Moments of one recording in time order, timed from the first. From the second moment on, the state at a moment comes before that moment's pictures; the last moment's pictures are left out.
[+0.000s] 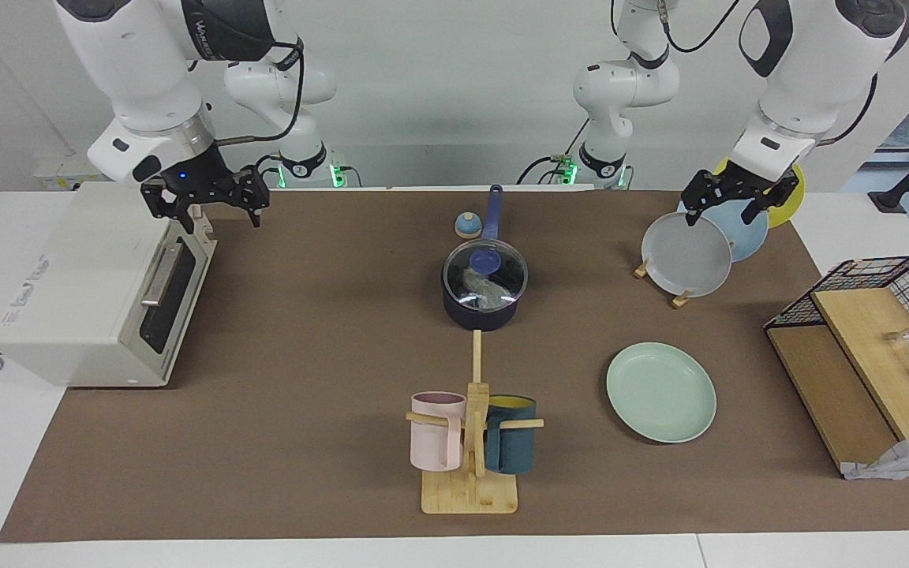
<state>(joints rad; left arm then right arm) 0.02 -0.06 -0.13 -1.69 0.00 1.60 -0.04 0.07 0.09 0.01 -1.46 -0.04 1.48 -0.07</state>
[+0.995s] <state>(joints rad) 0.03 -0.06 -0.12 -1.69 -0.02 1.60 -0.04 0.01 0.00 0.01 -1.59 -0.04 1.44 -0.12</state>
